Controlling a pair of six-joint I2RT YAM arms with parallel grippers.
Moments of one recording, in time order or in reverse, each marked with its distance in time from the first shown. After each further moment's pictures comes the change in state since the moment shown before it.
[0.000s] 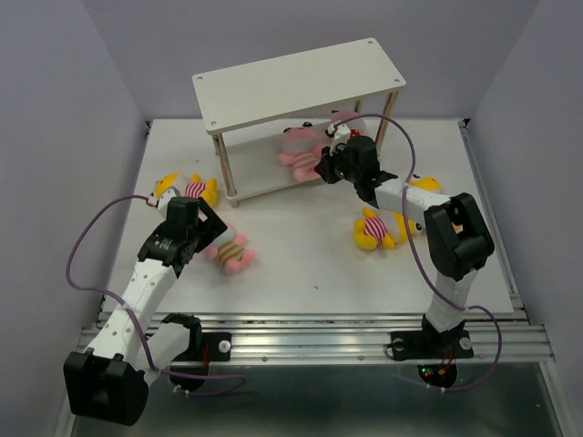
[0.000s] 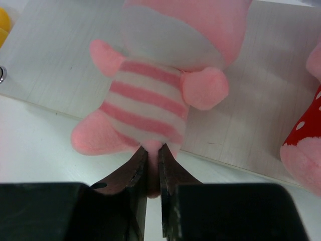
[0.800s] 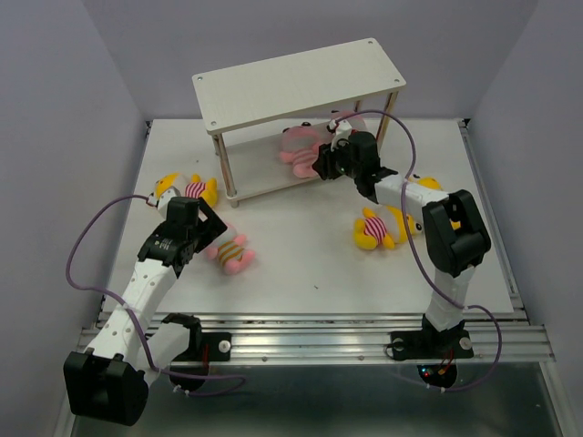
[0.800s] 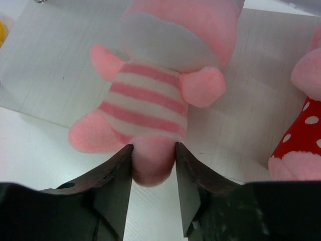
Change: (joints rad) left arm 0.000 0.000 0.000 0.000 -0.003 0.007; right arm -0.020 0.038 0.049 -0.007 -0.014 0.003
